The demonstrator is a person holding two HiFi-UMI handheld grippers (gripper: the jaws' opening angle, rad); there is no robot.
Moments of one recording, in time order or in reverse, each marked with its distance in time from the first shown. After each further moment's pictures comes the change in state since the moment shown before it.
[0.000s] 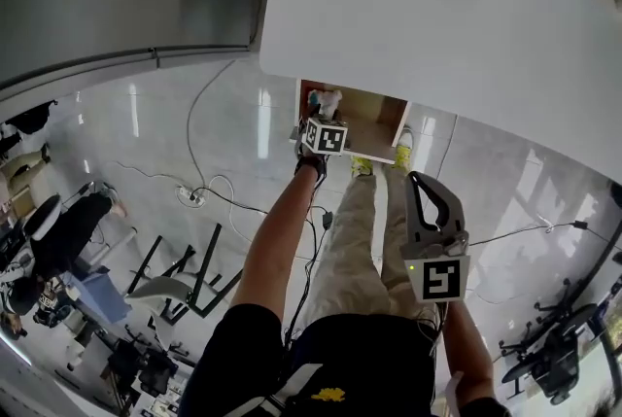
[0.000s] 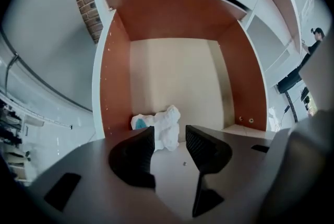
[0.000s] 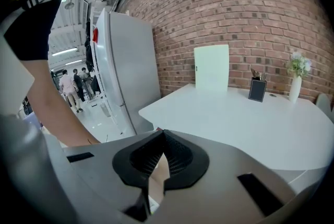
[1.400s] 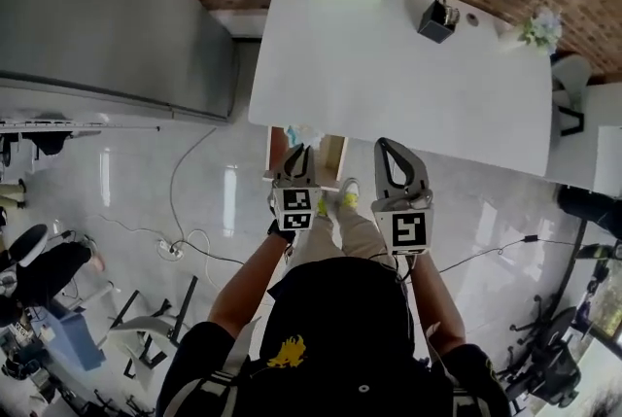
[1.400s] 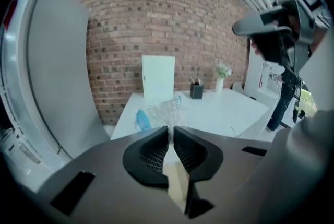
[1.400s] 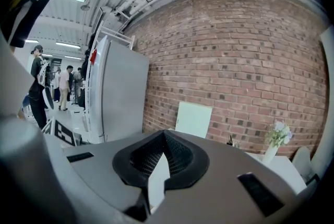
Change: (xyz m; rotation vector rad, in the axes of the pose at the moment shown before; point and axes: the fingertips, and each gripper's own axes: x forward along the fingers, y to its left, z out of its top) left arm -0.407 -0.096 0.206 0.120 -0.728 0.006; right arm -0.091 -0.050 0.233 -0.249 -0.258 -0.140
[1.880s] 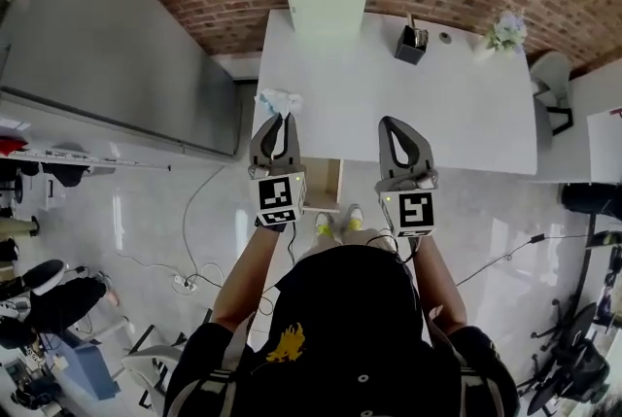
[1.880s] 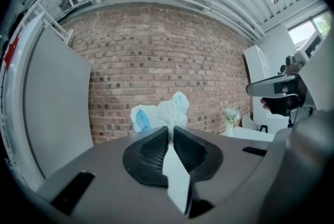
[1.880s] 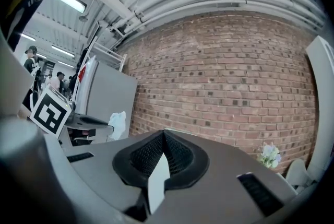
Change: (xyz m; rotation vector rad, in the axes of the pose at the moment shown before) left arm -0.058 0.035 0.232 0.091 -0.426 0.094; right arm -0.020 -0.066 0.099 0.007 -0.197 -0.124
